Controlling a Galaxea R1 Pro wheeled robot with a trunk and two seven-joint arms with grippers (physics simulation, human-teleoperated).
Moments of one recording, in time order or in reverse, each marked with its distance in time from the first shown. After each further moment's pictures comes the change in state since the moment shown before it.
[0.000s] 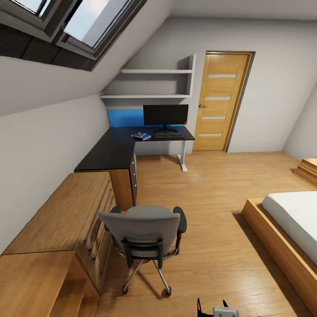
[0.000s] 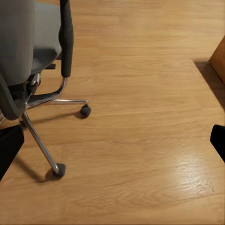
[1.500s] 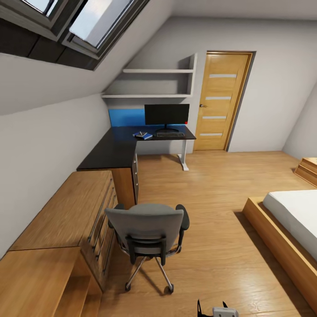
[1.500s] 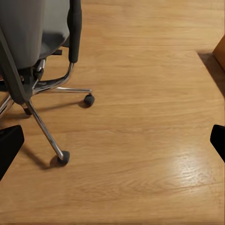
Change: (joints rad) left arm 0.000 0.000 0.001 -0.005 0.004 0.005 0.004; right arm 0.000 -0.001 0.001 -0.001 0.002 0.039 0.002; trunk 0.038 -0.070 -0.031
